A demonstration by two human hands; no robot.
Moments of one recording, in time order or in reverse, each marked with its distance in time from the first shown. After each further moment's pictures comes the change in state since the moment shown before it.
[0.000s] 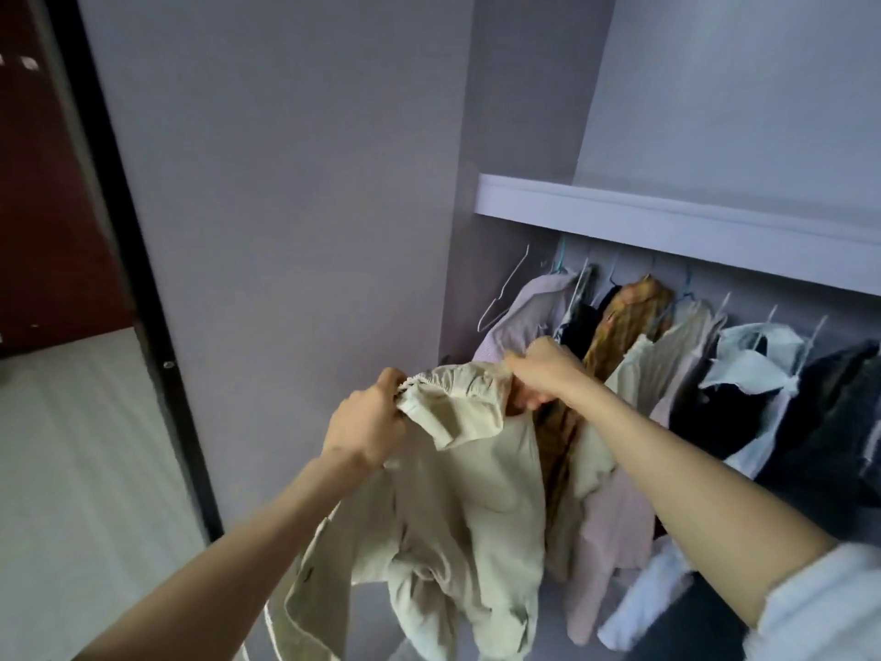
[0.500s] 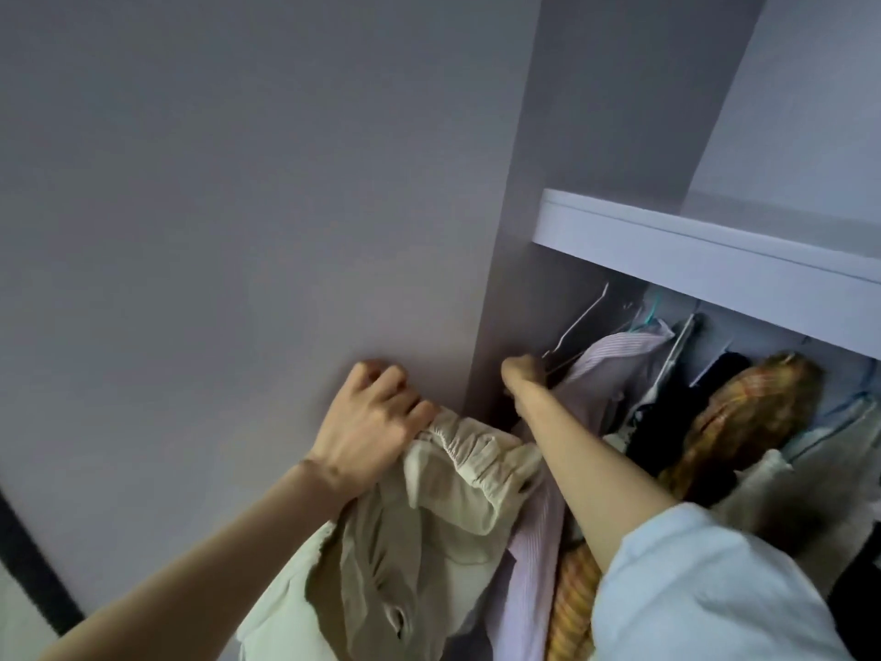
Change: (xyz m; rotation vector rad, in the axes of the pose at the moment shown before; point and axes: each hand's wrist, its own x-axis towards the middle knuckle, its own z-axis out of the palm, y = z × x) left_hand 0.114 -0.013 0.017 0.856 0.380 0.619; right_hand 0.241 -0.042 0.085 0.328 0.013 0.074
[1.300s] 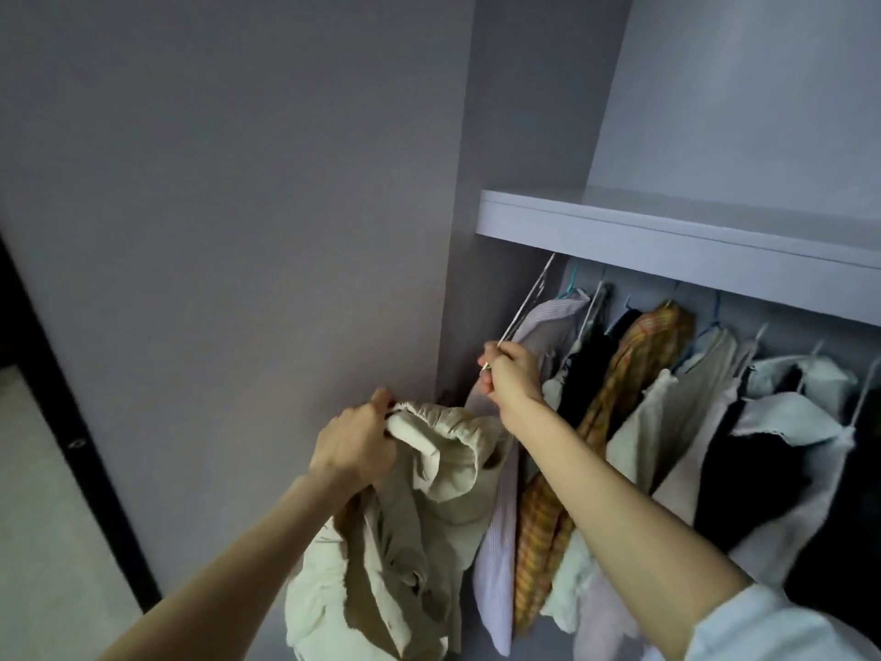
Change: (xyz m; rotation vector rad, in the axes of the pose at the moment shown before) left_hand -0.039 0.016 -0.022 -0.753 -0.534 -0.587; right_hand -0.149 0.015 -0.038 0.799 0.109 -0.092
